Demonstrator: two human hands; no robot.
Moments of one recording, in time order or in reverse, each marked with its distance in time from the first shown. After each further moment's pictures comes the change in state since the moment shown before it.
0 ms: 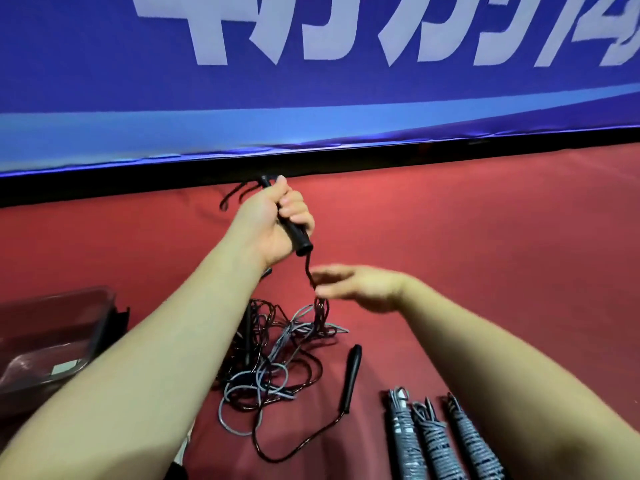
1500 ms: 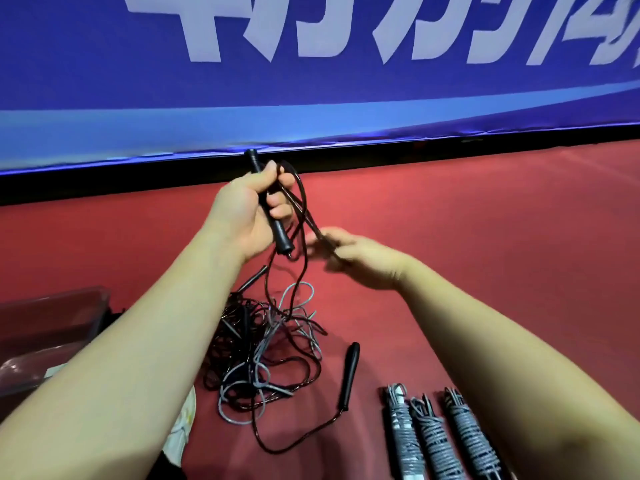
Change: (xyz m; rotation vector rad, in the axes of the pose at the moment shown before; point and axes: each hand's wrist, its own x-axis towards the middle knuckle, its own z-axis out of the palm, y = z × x) left_hand -0.013 0.017 -0.001 0.240 -0.037 0.171; right_hand 0.007 -0.025 -0.007 0.162 0.138 -0.245
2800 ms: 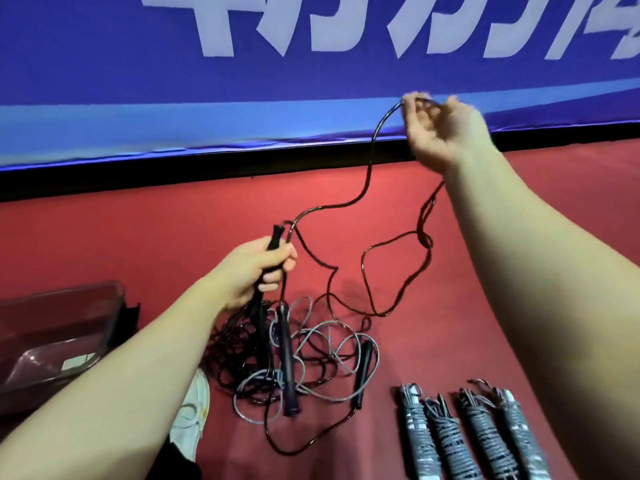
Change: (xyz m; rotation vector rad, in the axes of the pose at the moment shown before) left_hand -0.011 -0.030 -0.087 0.595 -0.115 -0.195; right_hand 0.016 -0.129 -0.069 1.306 0.572 -0.347
